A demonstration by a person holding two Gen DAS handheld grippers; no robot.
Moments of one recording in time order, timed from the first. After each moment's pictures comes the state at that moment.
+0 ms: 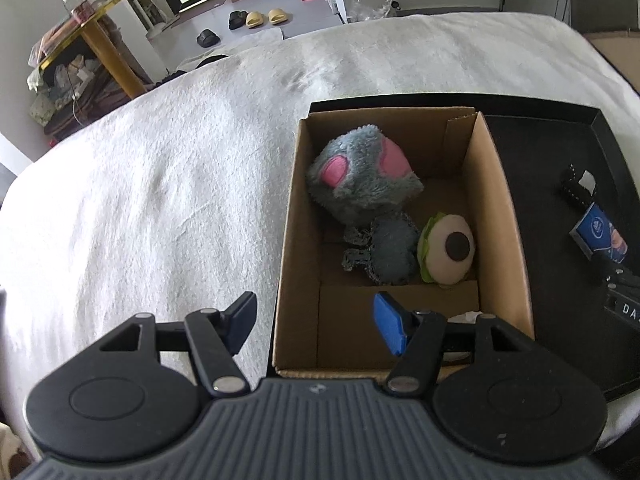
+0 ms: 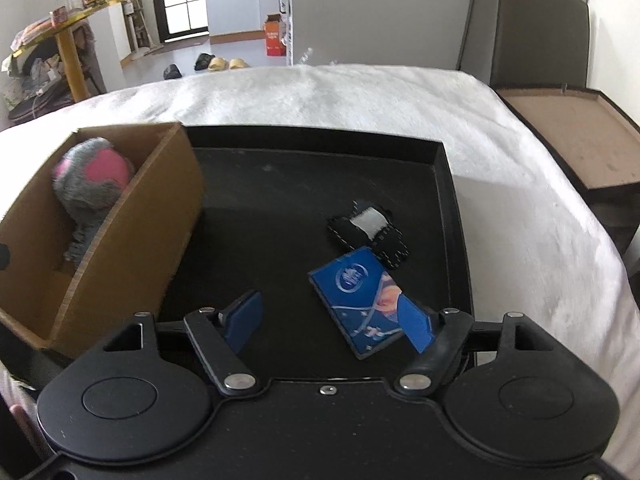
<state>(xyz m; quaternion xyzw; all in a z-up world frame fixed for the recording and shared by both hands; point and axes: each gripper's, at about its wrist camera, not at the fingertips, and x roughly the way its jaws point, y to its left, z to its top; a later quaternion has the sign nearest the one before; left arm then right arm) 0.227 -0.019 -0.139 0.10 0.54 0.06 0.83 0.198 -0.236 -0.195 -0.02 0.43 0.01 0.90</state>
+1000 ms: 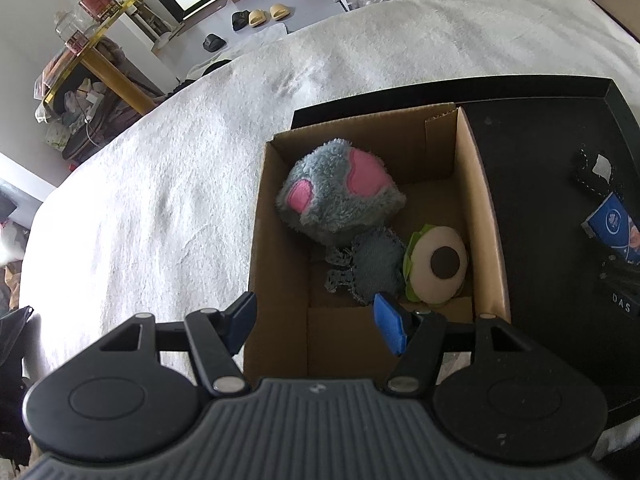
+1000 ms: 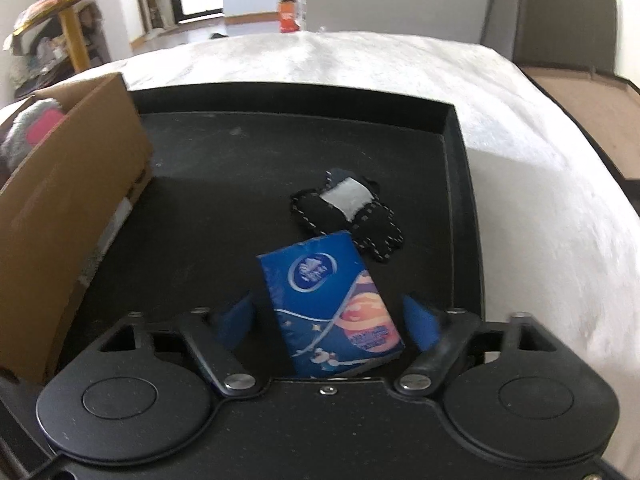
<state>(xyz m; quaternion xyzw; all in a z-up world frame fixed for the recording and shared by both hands) 0.254 -0.067 -0.148 0.17 0.55 0.09 0.81 0.231 -0.264 -0.243 -0.03 0.44 0.05 0.90</state>
